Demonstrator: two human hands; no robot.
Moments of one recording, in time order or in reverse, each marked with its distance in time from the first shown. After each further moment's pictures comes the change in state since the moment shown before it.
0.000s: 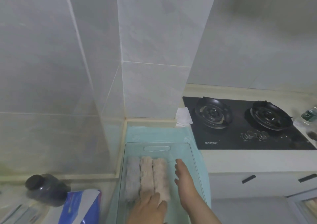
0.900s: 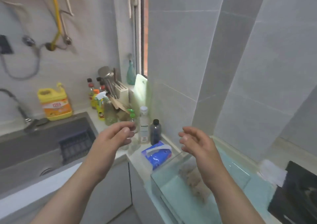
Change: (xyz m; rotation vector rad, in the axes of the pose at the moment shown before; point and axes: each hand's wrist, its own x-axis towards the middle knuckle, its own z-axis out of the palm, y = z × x) left_hand -0.244 0.171 -0.083 -0.981 1.592 -0.709; right_hand -0.182 -0.090 -0.034 -0.318 -1.080 -0.579
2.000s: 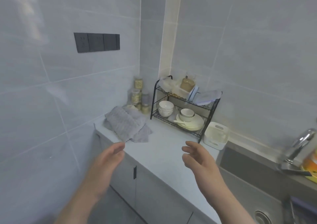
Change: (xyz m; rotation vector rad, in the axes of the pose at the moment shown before) left_hand -0.423 0.028 -0.625 0.180 1.320 -0.206; right_hand -0.265 -0.007 0.738 -0.108 -1.278 -0.076
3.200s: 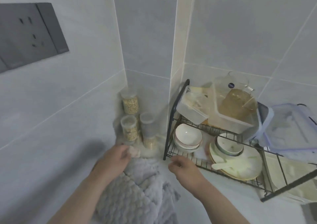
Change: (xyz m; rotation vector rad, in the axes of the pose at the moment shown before) left_hand 0.587 -0.124 -0.019 0.860 -0.346 -0.027; right_hand 0.504 0.096 0.169 -0.198 -0.055 0.401
